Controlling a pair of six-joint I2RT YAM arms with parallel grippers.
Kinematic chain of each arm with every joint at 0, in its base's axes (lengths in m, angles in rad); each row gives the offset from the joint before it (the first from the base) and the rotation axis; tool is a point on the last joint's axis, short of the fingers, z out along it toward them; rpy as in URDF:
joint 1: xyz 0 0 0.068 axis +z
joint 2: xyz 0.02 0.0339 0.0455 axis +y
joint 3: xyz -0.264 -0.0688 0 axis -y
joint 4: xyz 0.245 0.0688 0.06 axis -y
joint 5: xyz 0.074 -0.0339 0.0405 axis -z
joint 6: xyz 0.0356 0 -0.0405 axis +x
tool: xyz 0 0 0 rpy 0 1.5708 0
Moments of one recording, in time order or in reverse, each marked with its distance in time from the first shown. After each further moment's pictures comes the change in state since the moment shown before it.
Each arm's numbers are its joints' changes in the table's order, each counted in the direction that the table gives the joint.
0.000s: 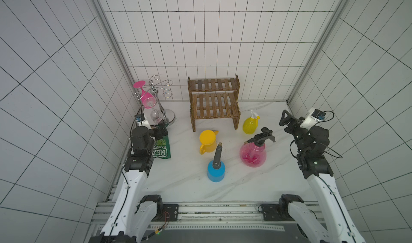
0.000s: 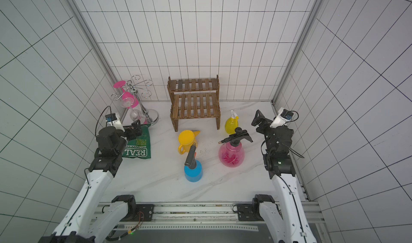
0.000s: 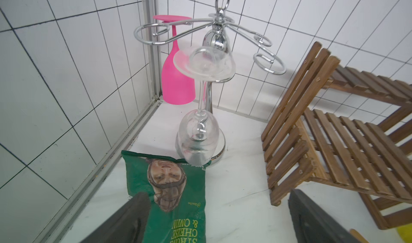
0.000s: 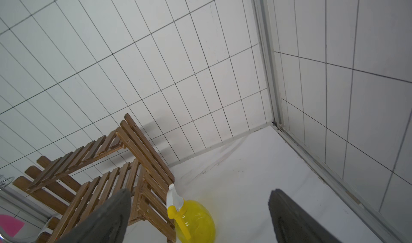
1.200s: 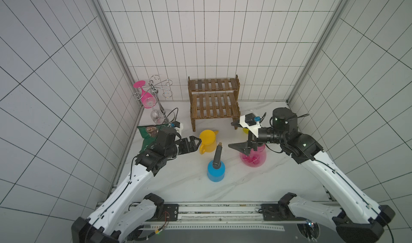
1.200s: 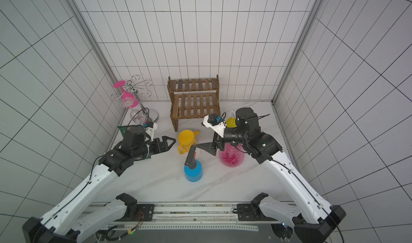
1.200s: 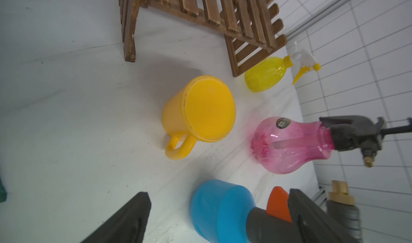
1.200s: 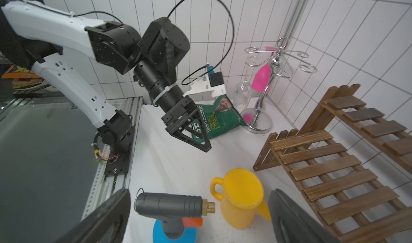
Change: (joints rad) left arm -0.500 0.126 0.114 -0.402 0.264 -0.313; right arm 0.629 0.288 0.460 -0.553 -0.758 -0.728
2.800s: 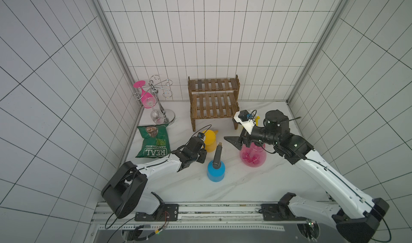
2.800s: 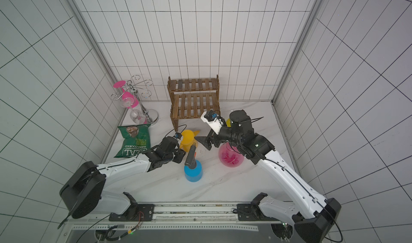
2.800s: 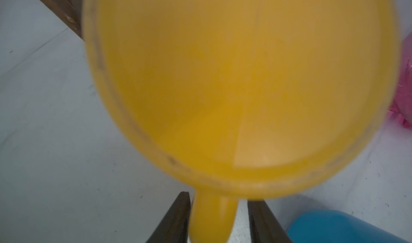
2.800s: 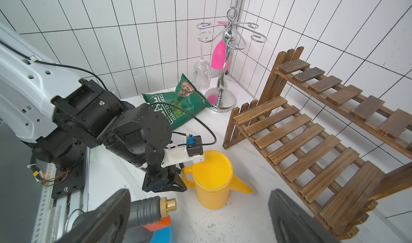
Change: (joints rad) left arm -0.210 0.444 -0.181 0.434 -0.302 0.293; right arm 0.033 0.010 -0.072 0.131 0.296 0.121
